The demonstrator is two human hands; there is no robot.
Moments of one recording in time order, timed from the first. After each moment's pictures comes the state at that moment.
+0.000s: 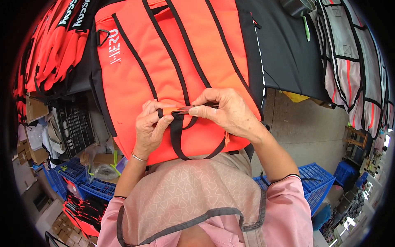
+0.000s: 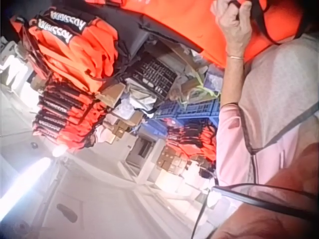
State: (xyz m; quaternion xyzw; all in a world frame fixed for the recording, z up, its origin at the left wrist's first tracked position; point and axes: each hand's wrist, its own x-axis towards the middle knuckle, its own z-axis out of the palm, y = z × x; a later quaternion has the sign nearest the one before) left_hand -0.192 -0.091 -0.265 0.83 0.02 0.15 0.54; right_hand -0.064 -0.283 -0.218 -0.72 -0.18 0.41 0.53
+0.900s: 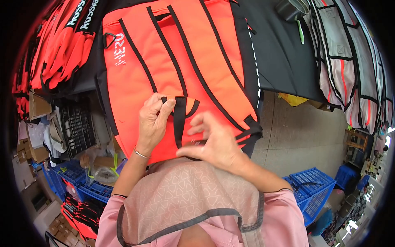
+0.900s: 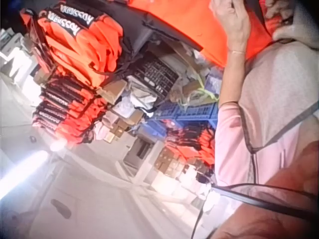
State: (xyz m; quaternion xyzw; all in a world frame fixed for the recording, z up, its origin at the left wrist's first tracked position) left_hand -0.176 -0.102 -0.255 0.82 0.09 0.14 0.55; right_hand -0.136 -0.293 -0.211 -0.76 -0.15 0.36 0.52
